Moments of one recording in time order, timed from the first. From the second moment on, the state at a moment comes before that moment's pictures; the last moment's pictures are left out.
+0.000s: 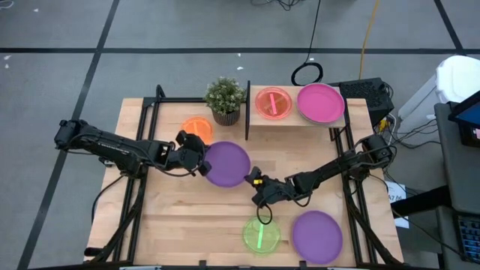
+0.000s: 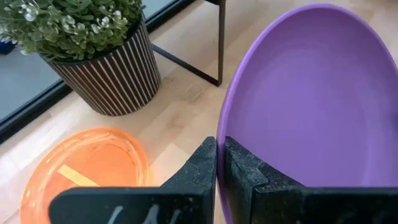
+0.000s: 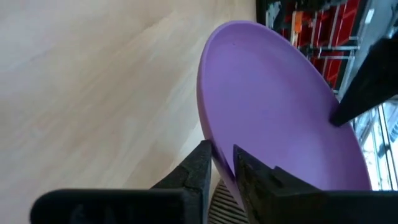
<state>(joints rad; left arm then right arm) -0.16 1.19 0.78 -0.41 -0.63 -0.53 0.33 1.78 0.87 0.31 0.65 -1.09</state>
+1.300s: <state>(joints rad) -0.17 1.19 0.78 -0.31 -0.55 -0.47 0.34 1.78 0.87 0.34 0.61 -1.10</state>
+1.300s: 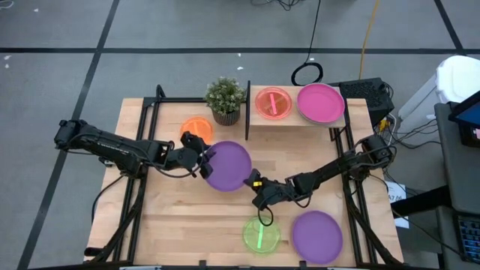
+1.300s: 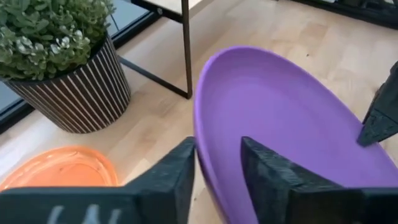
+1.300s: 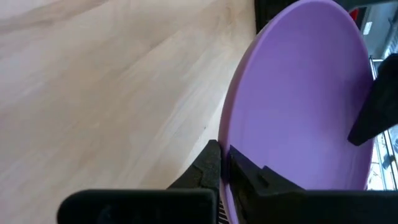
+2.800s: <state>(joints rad) -0.29 1.19 0.78 -0.10 -0.92 -0.33 0.28 1.77 0.87 0.31 0.51 -0.96</state>
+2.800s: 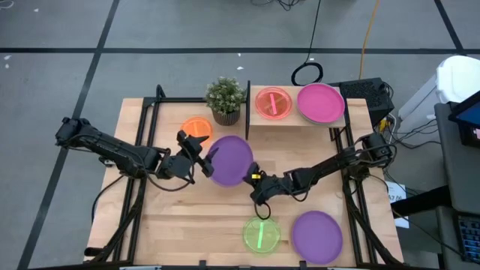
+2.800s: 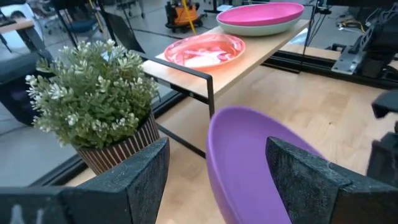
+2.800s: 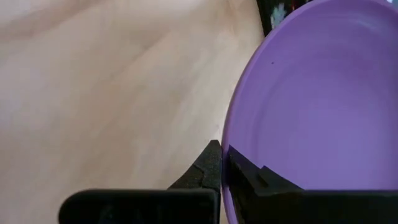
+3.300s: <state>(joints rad) -0.34 1.10 0.78 -0.01 -0.95 -0.25 0.32 1.51 0.87 -0.13 0.61 -0.71</state>
